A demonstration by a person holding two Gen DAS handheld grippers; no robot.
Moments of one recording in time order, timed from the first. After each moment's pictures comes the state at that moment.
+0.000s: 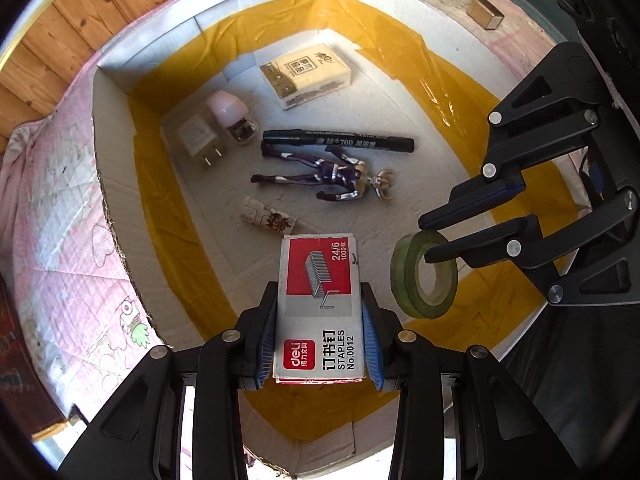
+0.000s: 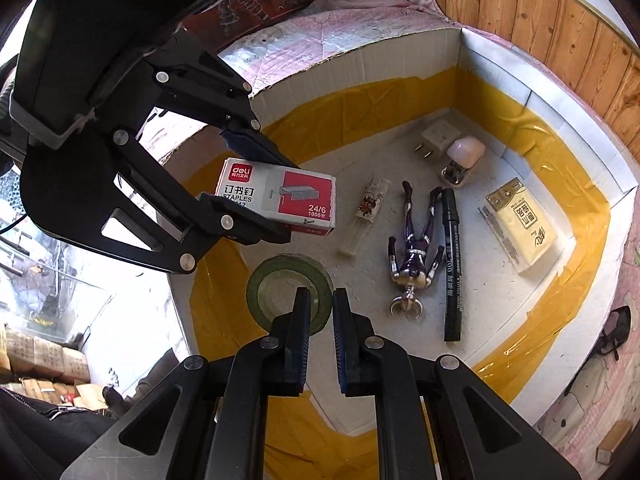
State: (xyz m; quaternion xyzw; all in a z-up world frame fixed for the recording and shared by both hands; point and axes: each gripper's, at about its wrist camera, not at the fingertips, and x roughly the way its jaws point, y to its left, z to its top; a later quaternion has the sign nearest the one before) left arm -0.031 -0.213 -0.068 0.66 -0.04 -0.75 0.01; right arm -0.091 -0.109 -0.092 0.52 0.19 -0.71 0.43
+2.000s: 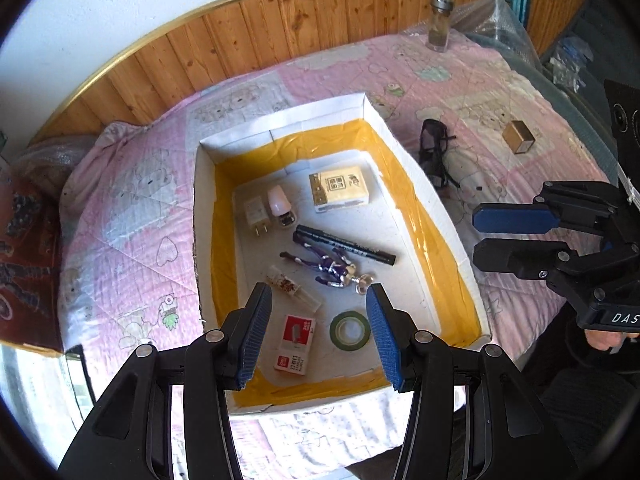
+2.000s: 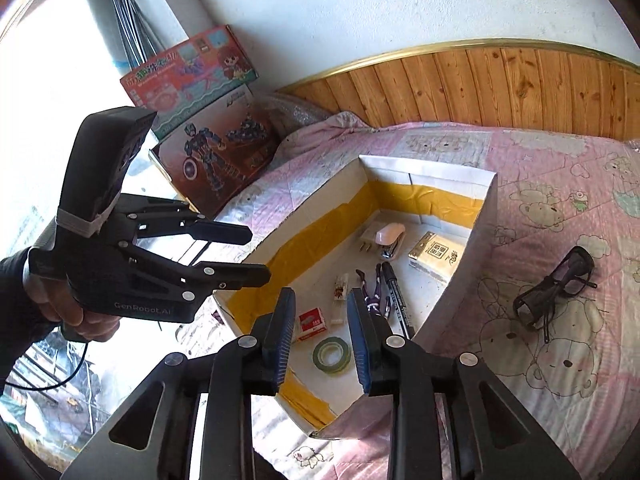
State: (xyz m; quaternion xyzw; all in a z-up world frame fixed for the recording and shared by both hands) left arm -0.020 -0.146 0.031 0.53 -0.02 -0.84 0.14; right arm -0.072 0.021 -0.010 0.38 -0.06 -0.83 0.40
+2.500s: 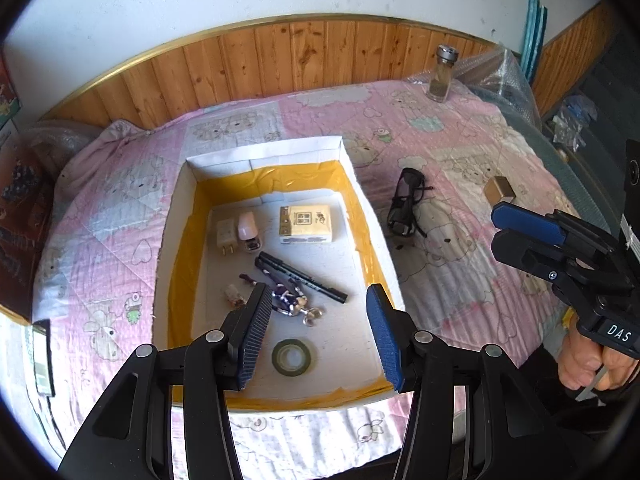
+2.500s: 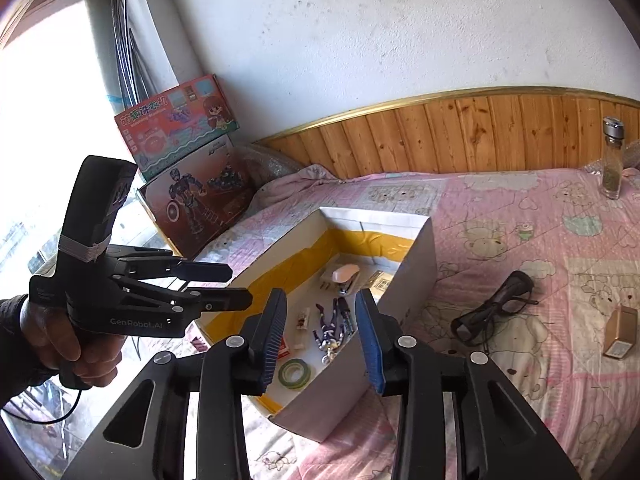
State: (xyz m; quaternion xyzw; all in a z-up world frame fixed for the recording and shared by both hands) left arm -0.020 -0.103 0.038 0.47 0.04 -0.87 0.14; right arm -0.048 0.086 0.012 0.30 -0.07 -0.88 0.35
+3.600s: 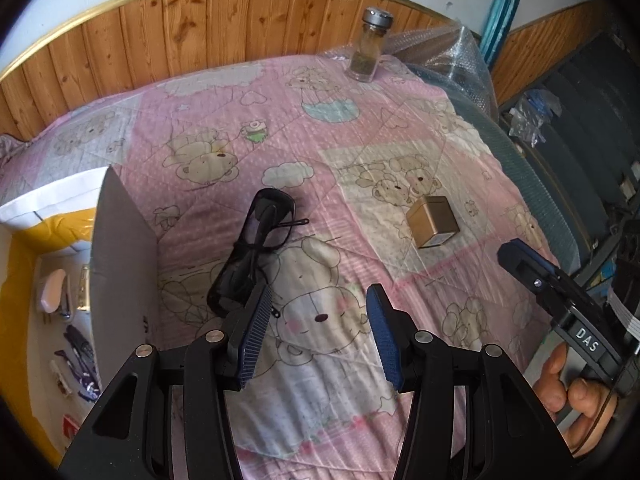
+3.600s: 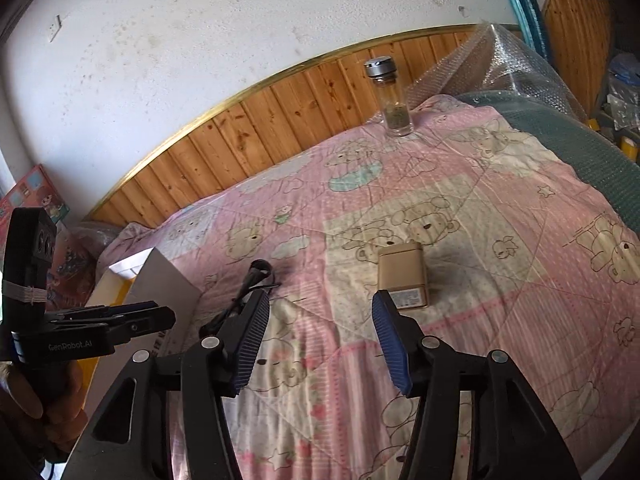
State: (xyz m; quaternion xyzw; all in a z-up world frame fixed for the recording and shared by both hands) left arm -0.204 0.036 -0.053 0.50 0.07 -0.86 -0.01; right arm -0.104 0.304 -0.067 0.34 -0.18 -0.92 0.06
